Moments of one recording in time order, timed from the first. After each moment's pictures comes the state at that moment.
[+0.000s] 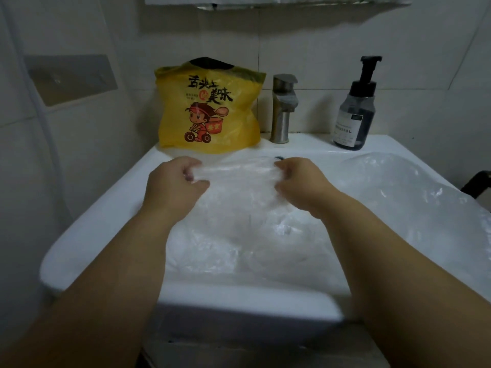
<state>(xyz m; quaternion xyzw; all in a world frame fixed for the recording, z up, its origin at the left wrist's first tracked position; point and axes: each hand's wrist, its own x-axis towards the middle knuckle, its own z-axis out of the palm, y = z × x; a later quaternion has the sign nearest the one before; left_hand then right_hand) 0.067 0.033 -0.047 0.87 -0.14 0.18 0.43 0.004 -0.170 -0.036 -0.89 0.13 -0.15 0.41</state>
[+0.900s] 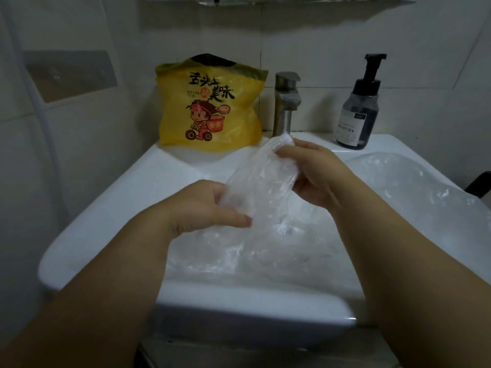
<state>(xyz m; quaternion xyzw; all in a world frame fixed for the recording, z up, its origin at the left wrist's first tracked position) 0.043 0.024 -0.038 0.86 -0.25 -0.17 0.41 0.000 -0.171 -0.015 -0.57 0.09 -0.09 0.81</state>
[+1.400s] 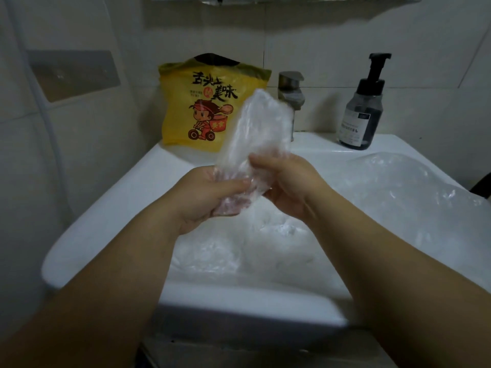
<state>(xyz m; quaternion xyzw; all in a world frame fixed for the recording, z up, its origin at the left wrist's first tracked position) 0.041 0.014 -0.033 0.71 -0.20 -0.21 0.64 0.006 -0.137 -0.028 -0.57 0.05 -0.06 0.82</state>
